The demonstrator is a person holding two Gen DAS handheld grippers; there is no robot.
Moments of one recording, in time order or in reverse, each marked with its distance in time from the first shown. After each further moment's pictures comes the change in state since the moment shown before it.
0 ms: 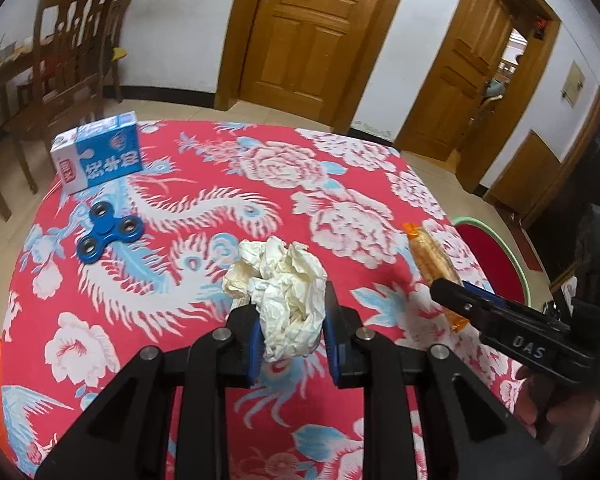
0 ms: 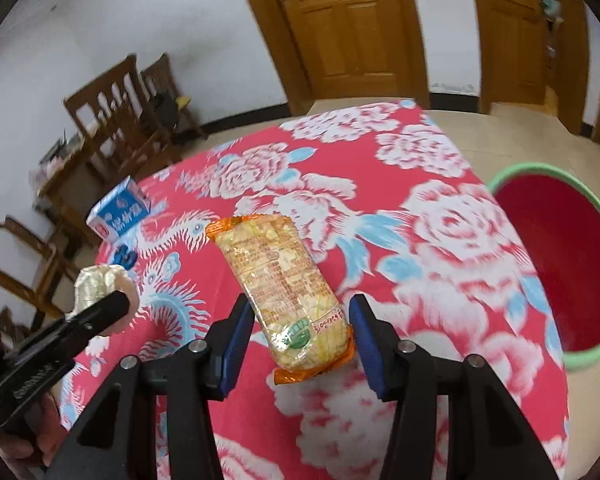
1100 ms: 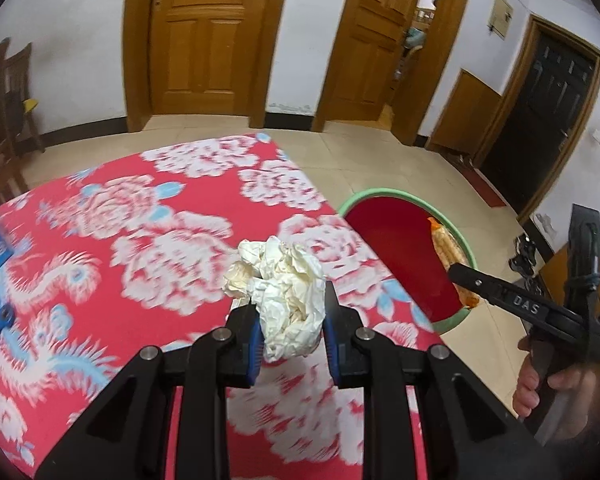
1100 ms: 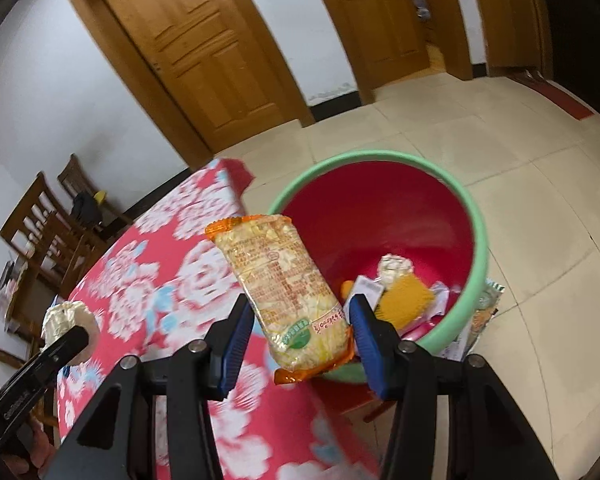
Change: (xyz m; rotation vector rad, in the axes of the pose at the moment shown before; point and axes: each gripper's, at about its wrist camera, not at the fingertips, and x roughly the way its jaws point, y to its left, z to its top) left arm 0.049 -0.160 0.021 0.263 0.067 -0.159; right arm -0.068 -0.193 0.000 0.354 -0.130 -0.183
